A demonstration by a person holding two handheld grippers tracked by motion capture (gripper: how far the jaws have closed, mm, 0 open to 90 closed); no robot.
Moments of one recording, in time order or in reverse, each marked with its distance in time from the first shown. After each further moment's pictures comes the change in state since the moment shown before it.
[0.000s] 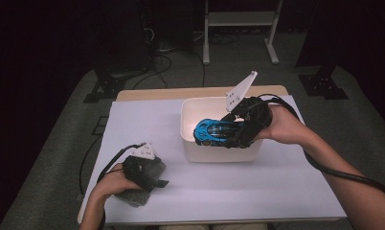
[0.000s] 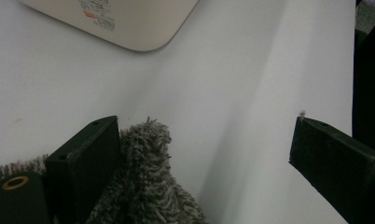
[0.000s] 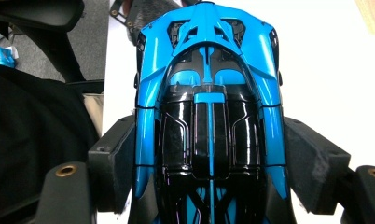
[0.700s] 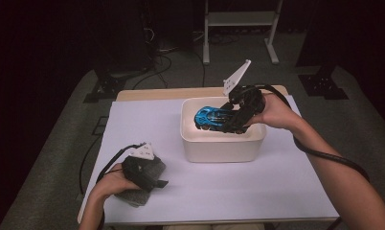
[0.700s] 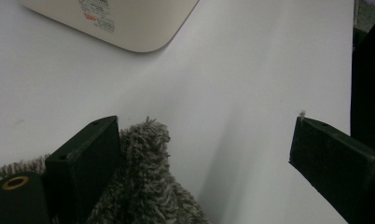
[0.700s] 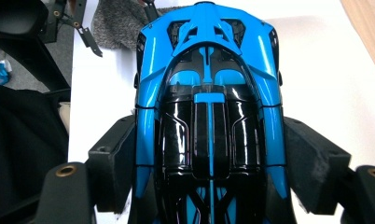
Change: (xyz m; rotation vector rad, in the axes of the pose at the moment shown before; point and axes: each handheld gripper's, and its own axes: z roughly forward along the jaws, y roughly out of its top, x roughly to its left) left arm -0.002 0.000 -0.002 -0.010 0.005 0.005; right arm -0.056 -0.006 0.015 0.005 0.006 0.076
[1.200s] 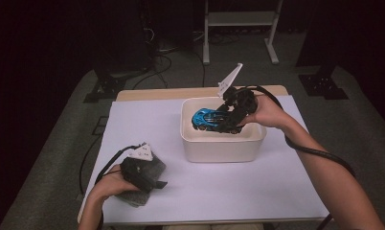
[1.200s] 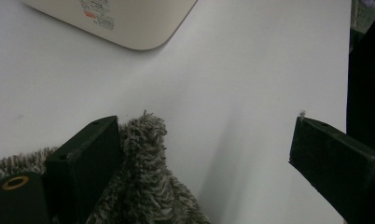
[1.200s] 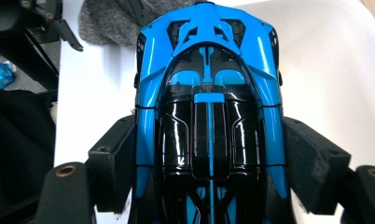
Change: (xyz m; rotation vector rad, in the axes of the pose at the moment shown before) left arm -0.001 -0.003 -0.002 -0.004 0.002 -0.005; right arm -0.022 -0.003 0.026 0.020 0.030 0.028
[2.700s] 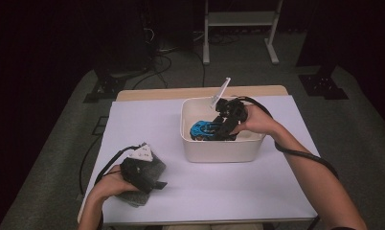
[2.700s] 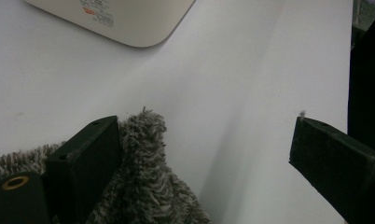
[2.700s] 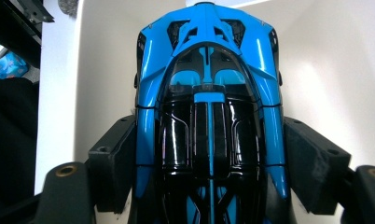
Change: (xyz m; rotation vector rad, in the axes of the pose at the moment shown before) left arm 0.000 -0.001 0.000 0.012 0.001 0.004; right arm -0.021 -0.016 0.055 0.079 0.077 0.046
